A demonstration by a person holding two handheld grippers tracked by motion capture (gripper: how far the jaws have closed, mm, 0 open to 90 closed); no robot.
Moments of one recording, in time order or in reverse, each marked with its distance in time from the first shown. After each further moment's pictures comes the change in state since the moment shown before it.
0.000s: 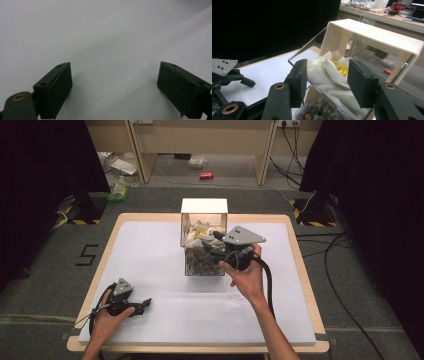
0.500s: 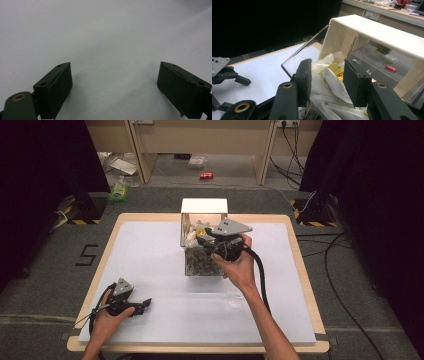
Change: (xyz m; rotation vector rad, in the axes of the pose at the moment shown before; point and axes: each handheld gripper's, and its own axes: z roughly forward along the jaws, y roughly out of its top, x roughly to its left) left arm 0.000 0.000 0.000 0.000 0.000 0.000; right arm -0.003 0.009 0.029 0.062 0.012 -0.013
